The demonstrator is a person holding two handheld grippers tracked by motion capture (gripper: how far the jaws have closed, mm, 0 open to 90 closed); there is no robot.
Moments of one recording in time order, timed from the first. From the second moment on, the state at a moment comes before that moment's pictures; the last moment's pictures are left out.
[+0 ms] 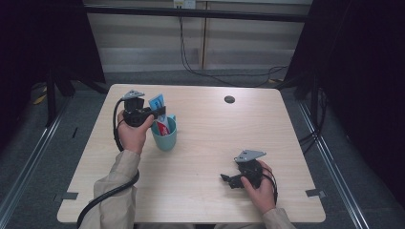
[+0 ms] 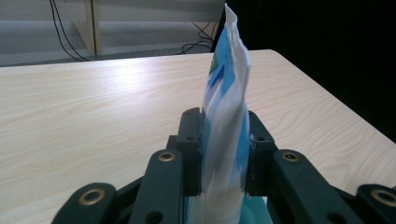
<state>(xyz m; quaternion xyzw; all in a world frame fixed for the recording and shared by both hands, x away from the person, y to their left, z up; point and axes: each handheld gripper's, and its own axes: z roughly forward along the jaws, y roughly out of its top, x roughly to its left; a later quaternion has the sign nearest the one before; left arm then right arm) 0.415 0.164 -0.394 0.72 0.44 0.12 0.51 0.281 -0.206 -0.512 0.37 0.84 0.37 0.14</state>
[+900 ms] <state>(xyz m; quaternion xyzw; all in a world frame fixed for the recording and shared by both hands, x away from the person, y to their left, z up) 0.420 0.171 -0.396 0.73 0.45 0.16 0.50 0.281 -0.206 -0.512 0.37 0.84 0.37 0.14</state>
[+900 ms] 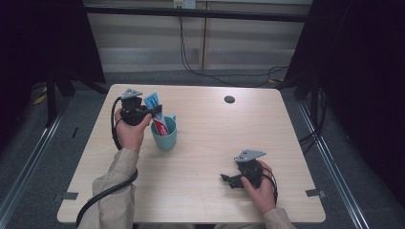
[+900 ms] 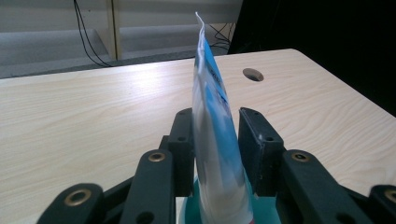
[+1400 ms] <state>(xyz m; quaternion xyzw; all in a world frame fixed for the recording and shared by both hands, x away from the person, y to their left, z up) 0.420 0.178 -0.399 0.72 0.46 0.16 0.50 0.281 -0.206 -0.512 0.37 0.84 0.37 0.14</state>
